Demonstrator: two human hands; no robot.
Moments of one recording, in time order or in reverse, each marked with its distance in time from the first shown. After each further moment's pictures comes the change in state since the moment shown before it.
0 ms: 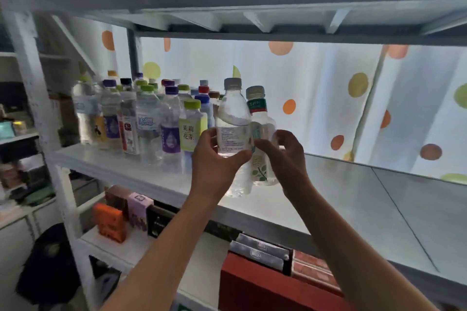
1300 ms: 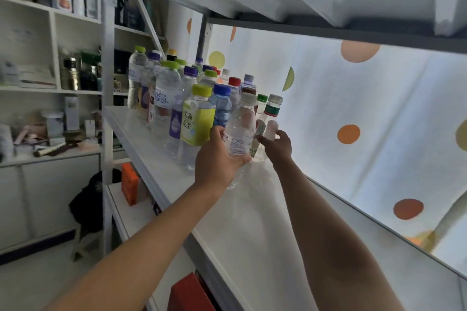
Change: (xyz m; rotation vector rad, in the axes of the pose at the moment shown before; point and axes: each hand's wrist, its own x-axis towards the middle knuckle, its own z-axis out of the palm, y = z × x) left_hand 0.072 -0.081 0.085 0.625 0.442 0.000; right_hand 0.225 0.138 0.093 -0.175 -0.373 0.149
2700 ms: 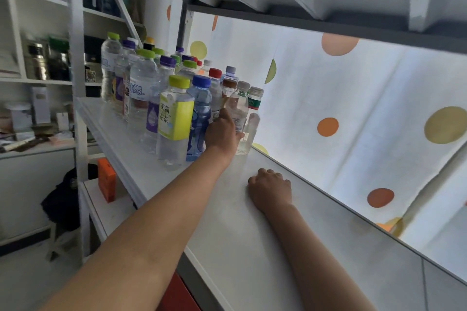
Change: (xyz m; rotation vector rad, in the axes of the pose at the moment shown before) left_hand 0.068 0.002 0.088 0.493 -0.090 0.095; right_hand -0.108 0.037 -0.052 -1.061 -0.172 -0.170
